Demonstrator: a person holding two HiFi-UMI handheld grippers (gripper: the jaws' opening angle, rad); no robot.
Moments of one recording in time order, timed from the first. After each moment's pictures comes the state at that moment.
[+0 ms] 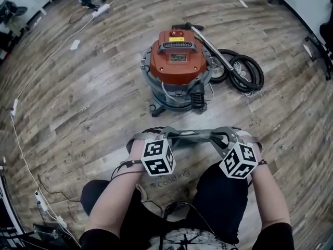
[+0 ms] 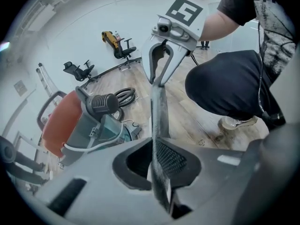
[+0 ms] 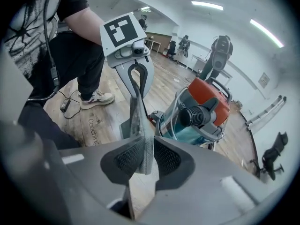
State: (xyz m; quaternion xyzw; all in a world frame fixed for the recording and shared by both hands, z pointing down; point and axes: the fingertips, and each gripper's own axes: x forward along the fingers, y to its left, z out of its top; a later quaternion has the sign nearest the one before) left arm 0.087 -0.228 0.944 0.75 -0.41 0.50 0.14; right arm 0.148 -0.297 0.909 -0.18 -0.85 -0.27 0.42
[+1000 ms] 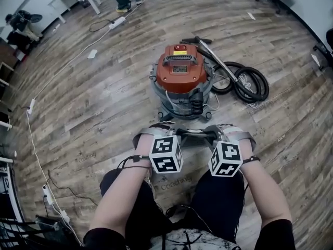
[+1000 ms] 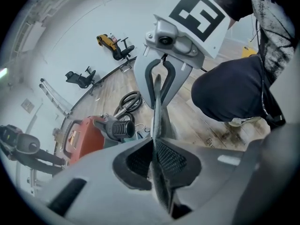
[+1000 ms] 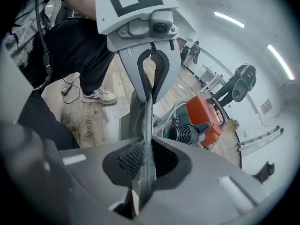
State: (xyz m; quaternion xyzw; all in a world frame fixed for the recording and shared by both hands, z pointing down) left arm 0.104 -0.265 0.871 0.71 -0.42 0.55 0.09; right arm 0.132 -0.296 0.871 -0.20 -0.81 -0.37 0.41
